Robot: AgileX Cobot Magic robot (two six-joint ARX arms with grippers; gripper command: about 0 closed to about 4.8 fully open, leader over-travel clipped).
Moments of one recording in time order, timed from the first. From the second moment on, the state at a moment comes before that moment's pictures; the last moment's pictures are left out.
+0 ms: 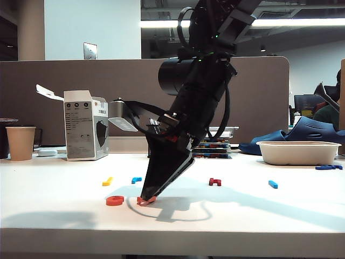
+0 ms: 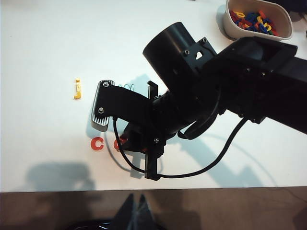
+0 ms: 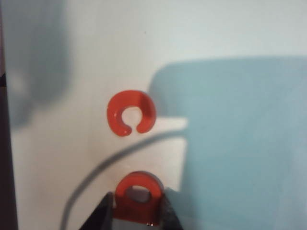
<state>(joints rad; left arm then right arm) -1.31 1.29 1.60 -1.30 -0.67 -1.13 0.67 2.06 1.49 -0.79 -0.48 -0.65</state>
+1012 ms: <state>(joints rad) -1.31 1.29 1.60 -1.30 -0.67 -1.13 0.67 2.06 1.49 -0.82 -0.47 -0.65</state>
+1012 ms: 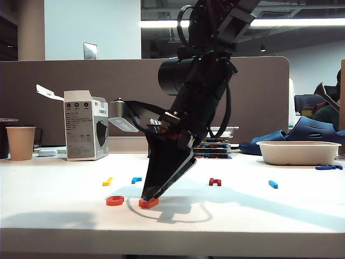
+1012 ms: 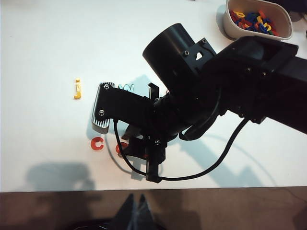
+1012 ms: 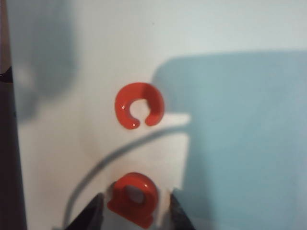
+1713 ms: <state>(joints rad) -1.31 1.29 1.60 -1.30 -0.67 -1.13 0.66 2.06 1.50 -0.82 -0.43 -0.65</state>
